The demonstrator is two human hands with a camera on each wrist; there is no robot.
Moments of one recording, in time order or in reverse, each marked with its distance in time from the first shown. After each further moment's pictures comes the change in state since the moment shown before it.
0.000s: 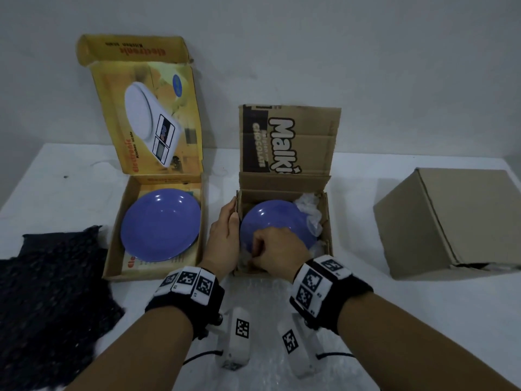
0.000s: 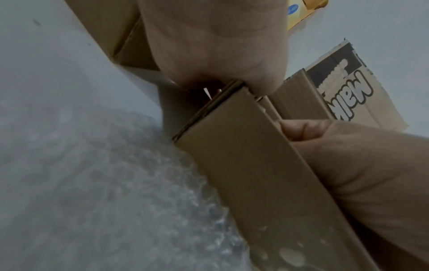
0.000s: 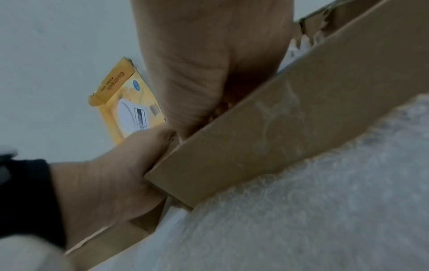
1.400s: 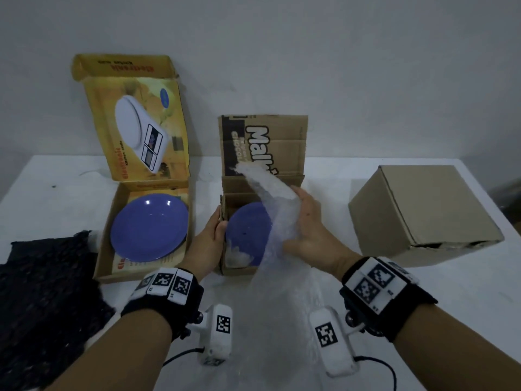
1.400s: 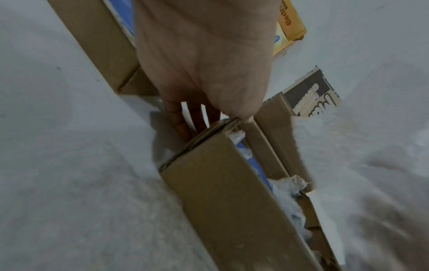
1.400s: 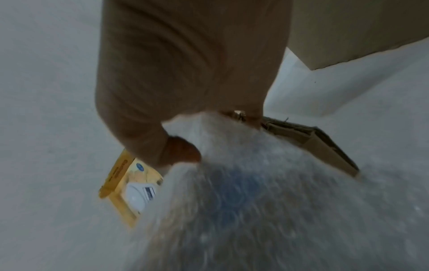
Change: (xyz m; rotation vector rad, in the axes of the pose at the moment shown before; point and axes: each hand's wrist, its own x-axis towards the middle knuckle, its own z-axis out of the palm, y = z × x) left_hand -0.021 0.021 -0.020 0.220 -0.194 0.055; right_hand -0.069 0.029 -0.049 0.444 0.248 -0.083
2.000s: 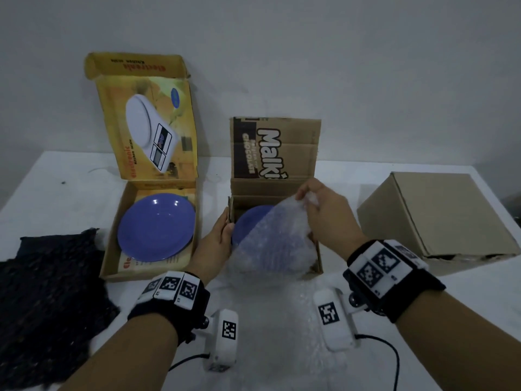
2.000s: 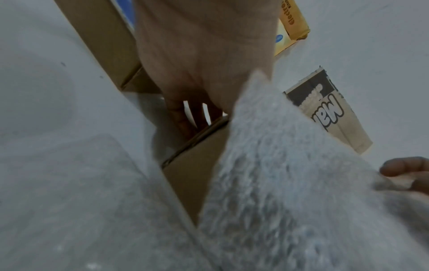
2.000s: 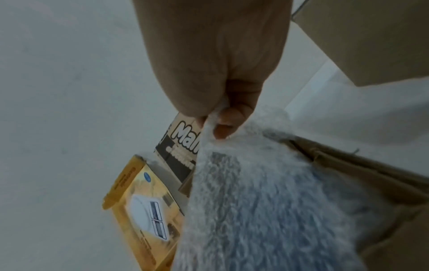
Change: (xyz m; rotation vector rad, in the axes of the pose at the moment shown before) left_hand 0.000 0.001 0.001 0.022 0.009 -0.045; right_hand 0.028 -0.019 -0.019 -0.218 0.329 -0.047
